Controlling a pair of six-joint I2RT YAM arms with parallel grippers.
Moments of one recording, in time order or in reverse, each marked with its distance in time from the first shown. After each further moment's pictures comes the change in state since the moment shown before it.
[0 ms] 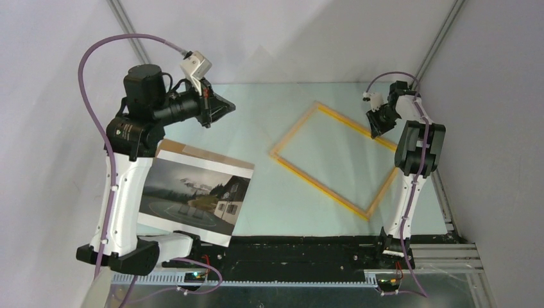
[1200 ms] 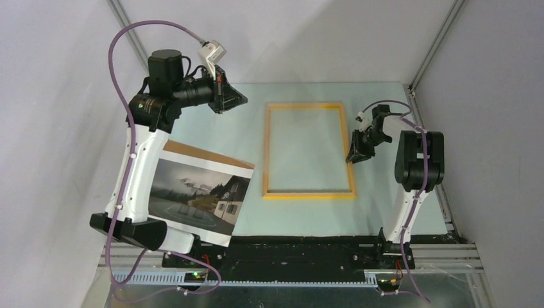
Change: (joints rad) left arm -0.001 0.188 0.072 0.034 0.074 -0.068; right arm 0.096 -0.290 -0.554 0.156 -0.185 0.697
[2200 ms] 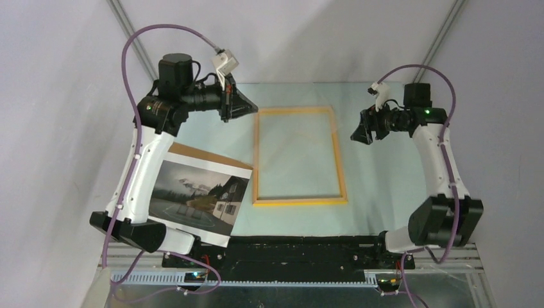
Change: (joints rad) left arm -0.047 0.007 -0.022 0.019 0.128 0.108; right arm -0.014 -0.537 0.025 -0.127 -0.270 -0.451
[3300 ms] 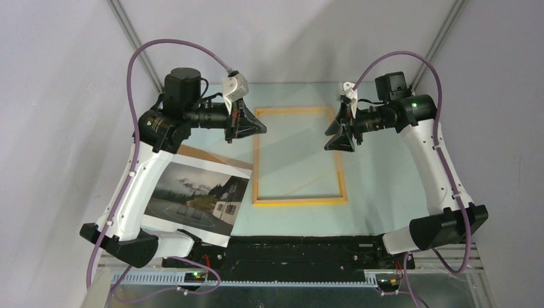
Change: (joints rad) left arm -0.156 -0.118 -0.105 -0.033 0.034 0.149; right arm 0.303 -0.048 0.298 -0.334 -0.326 -0.341
